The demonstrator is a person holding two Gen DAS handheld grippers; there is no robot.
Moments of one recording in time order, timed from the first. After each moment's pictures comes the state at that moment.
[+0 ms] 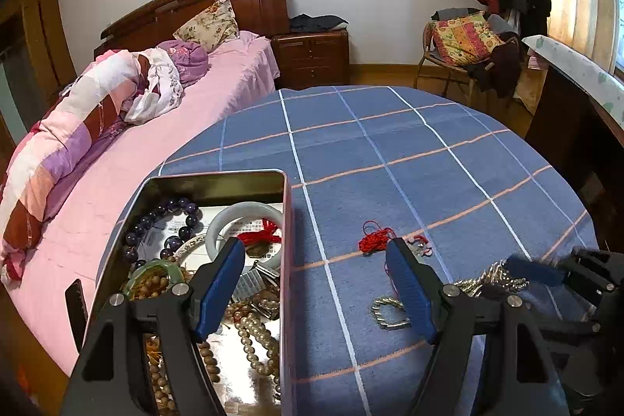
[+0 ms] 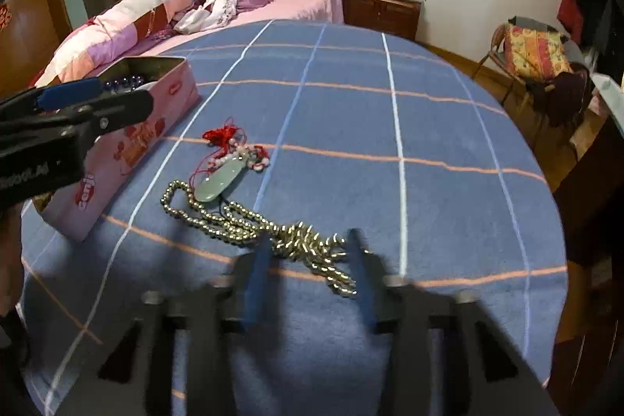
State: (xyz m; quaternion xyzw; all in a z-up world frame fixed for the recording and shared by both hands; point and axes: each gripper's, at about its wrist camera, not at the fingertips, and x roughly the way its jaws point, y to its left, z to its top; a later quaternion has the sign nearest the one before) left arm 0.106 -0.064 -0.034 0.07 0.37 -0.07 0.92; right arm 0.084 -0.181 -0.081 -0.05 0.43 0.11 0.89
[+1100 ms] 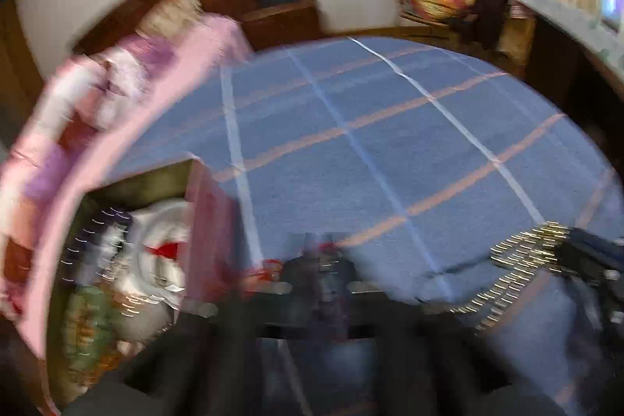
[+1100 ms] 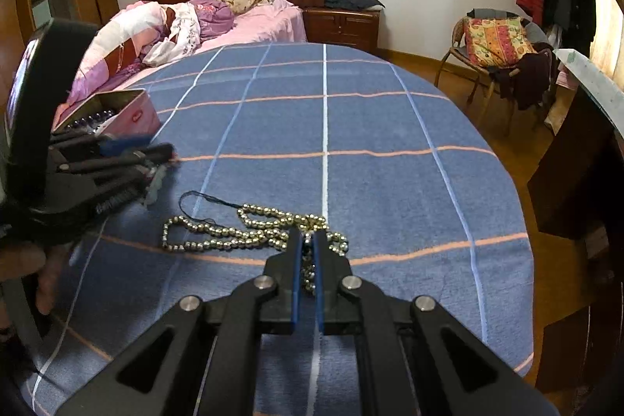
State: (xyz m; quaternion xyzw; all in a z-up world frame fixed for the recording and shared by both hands) left arm 0.140 -0.107 -0.081 0.11 0.43 -0.12 0.89; right arm 0.063 -0.220 -0.073 -0.01 0.39 0.06 0.92
